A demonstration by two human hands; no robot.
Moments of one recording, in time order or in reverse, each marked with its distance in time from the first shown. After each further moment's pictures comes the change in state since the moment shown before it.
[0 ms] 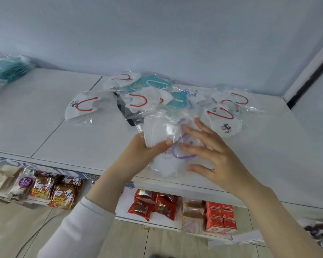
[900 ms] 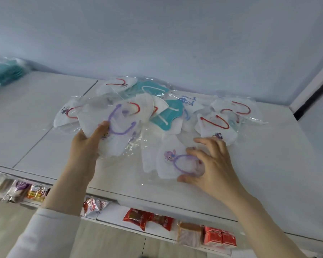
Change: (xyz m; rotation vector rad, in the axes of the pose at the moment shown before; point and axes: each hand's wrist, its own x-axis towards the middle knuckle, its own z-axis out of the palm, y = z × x) left_hand 0.043 -0.031 -0.056 -0.284 0.692 -0.053; right_hand -0.005 0.045 0.021 -0.248 -0.030 0.353
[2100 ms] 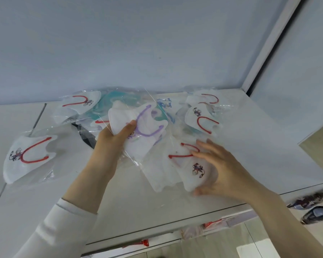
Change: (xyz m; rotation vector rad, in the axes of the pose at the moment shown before) left_hand 0.058 0.005 0.056 0.036 -0.644 -0.144; right_hand -0.018 -0.015 -0.011 0.050 -0.160 0.300
